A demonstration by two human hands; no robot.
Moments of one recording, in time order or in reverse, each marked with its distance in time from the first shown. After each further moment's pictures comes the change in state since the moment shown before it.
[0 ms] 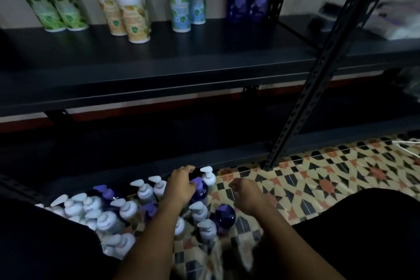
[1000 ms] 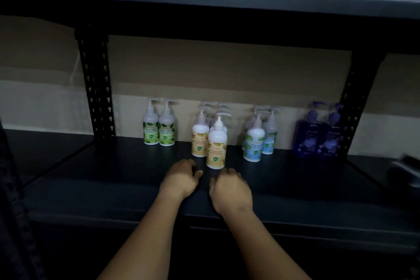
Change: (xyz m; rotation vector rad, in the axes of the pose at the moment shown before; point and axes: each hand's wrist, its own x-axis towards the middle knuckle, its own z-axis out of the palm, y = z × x) left_hand 0.145 0.046 -0.345 0.042 0.438 -0.009; right_hand 0.073 -0.350 -0.176 -0.314 0.582 -0.375
